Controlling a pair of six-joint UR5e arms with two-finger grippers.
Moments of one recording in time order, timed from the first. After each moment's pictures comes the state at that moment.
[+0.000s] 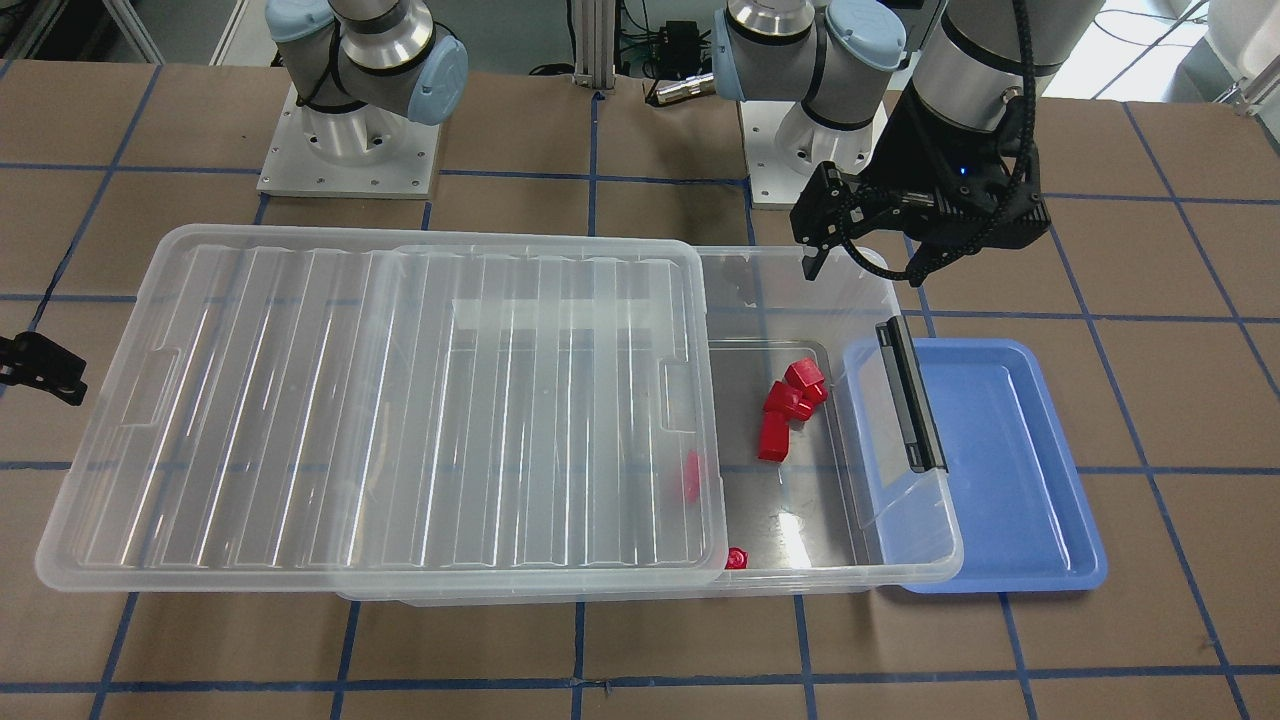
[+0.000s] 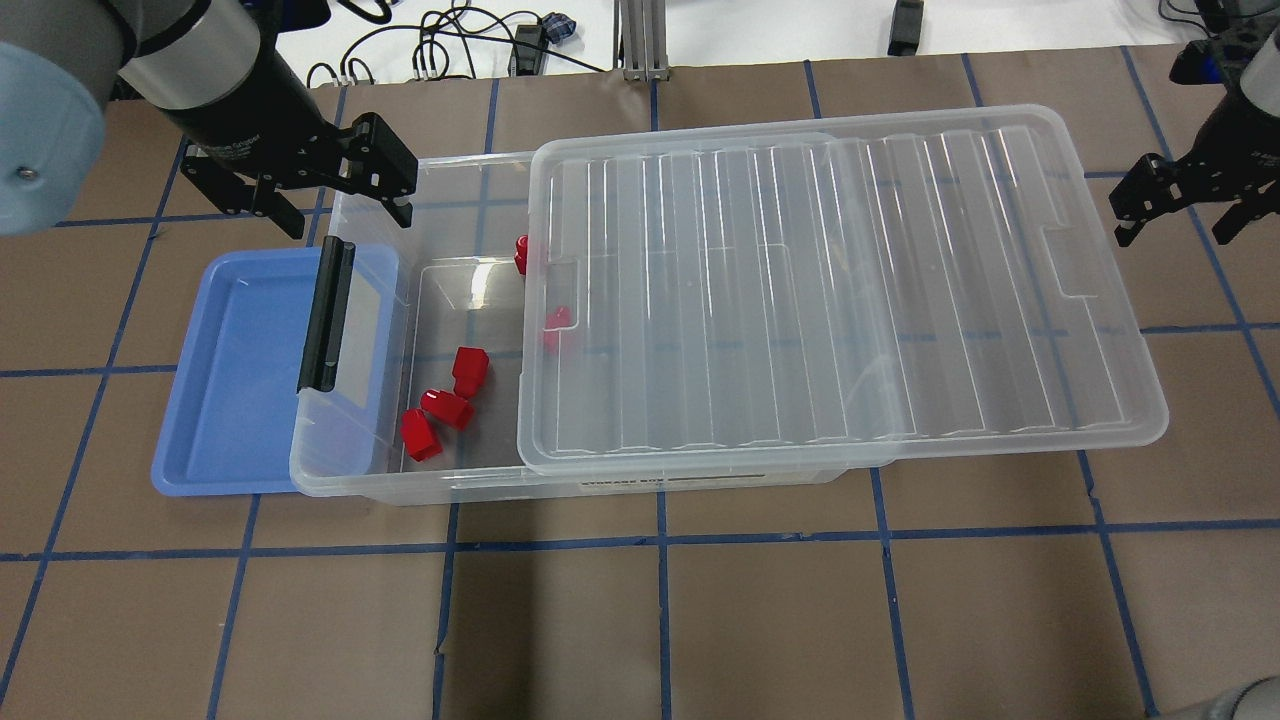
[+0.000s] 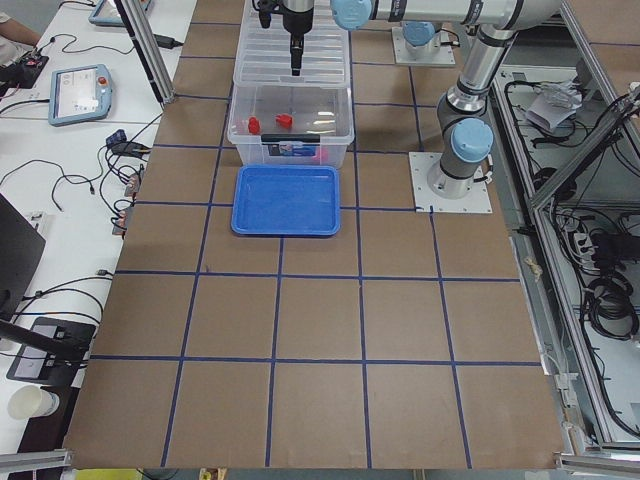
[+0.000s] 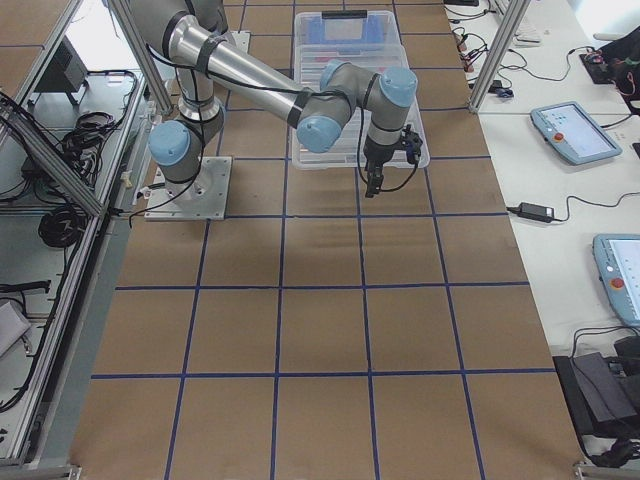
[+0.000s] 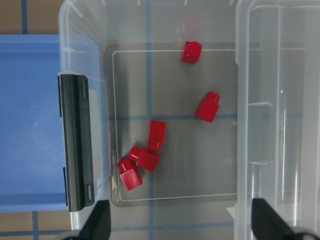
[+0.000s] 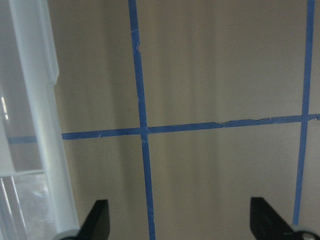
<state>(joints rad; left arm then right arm) -1.55 -1.58 -1.55 -1.55 1.50 0.01 1.13 -1.33 1.62 -1.80 -1.65 -0.38</state>
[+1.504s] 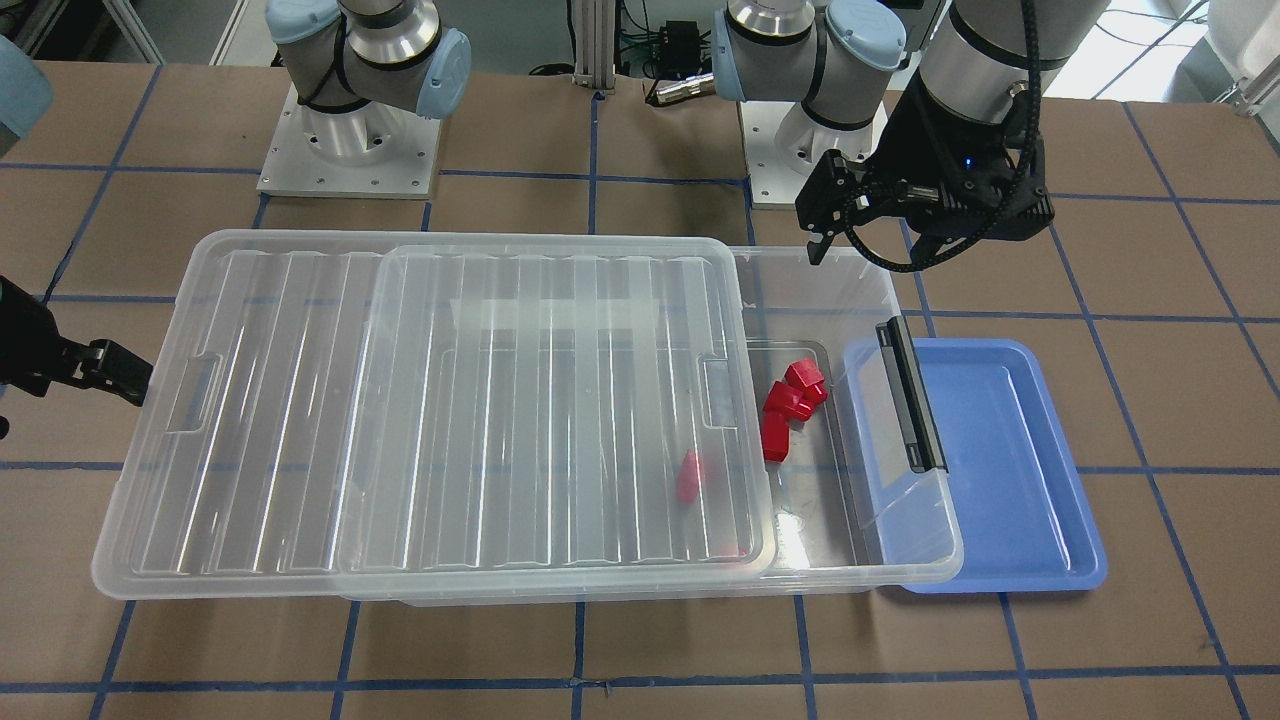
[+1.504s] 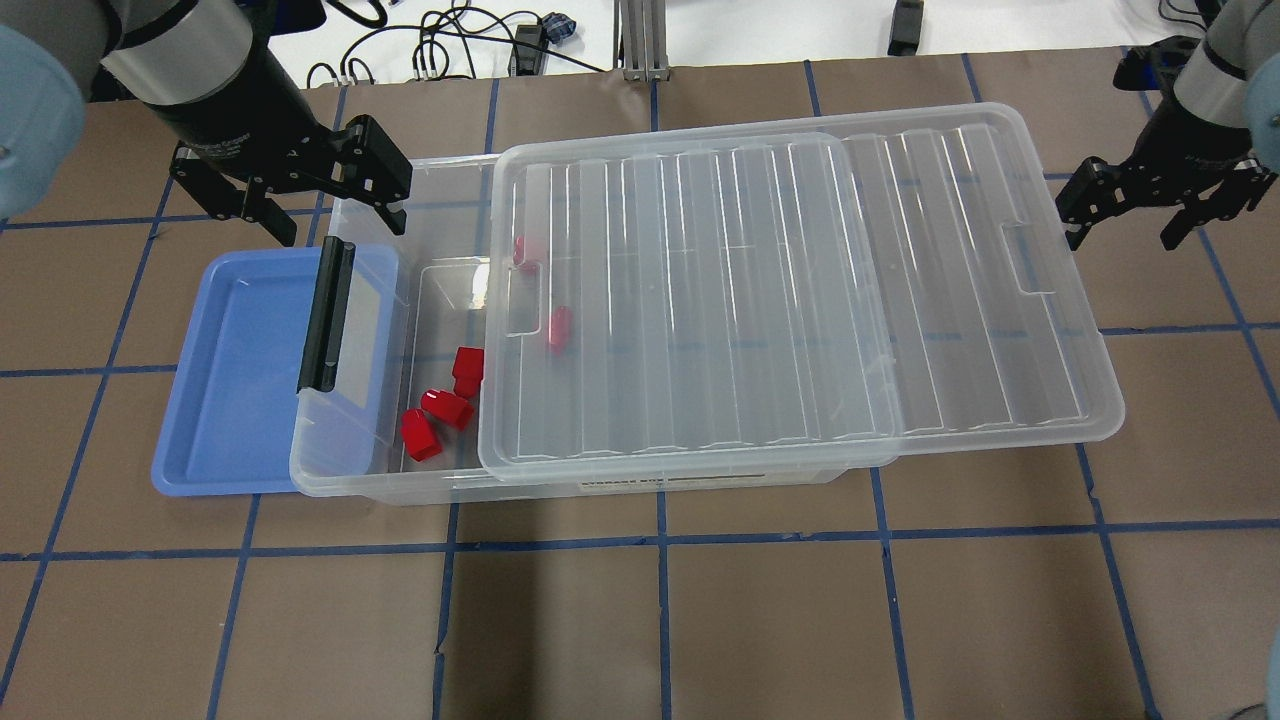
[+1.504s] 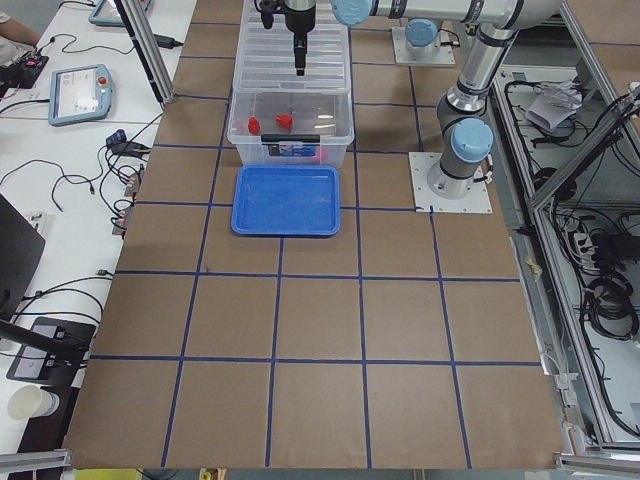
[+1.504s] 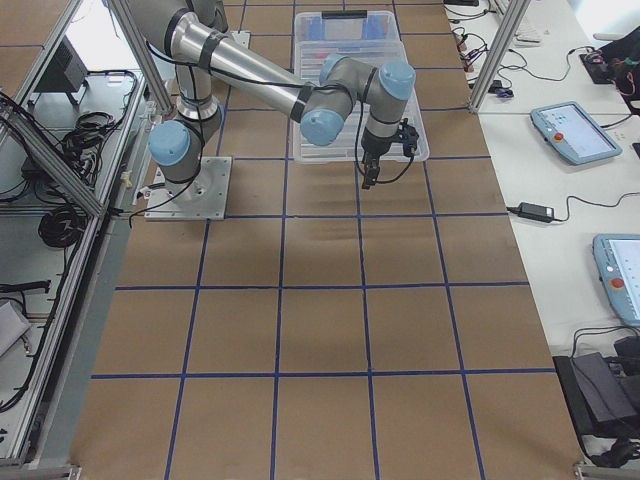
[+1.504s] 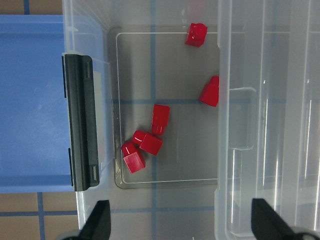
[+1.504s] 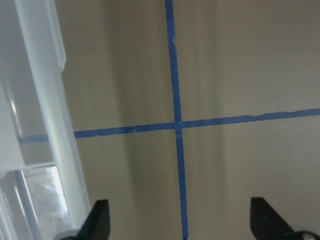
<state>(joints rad) -1.55 -1.58 -1.53 -1.60 1.50 0.01 1.23 -1.34 1.63 -1.78 -1.64 -0.26</state>
